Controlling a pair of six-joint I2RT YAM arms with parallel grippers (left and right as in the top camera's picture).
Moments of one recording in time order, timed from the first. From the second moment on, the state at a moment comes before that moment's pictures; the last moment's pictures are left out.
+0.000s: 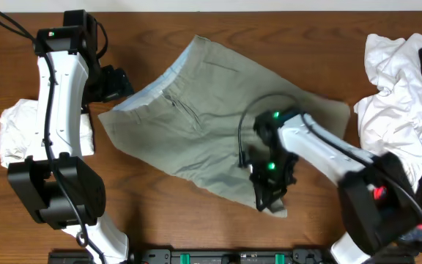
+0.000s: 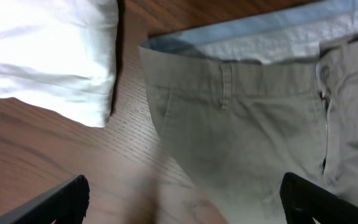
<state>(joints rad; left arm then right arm) 0.08 1.89 1.81 -1.41 -0.06 -0.35 0.51 1.76 1.18 -1.45 -0.59 -0.26</state>
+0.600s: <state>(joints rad) 0.08 1.89 1.81 -1.42 -0.06 -0.35 0.13 1.63 1.42 -1.46 -0.24 -0.05</state>
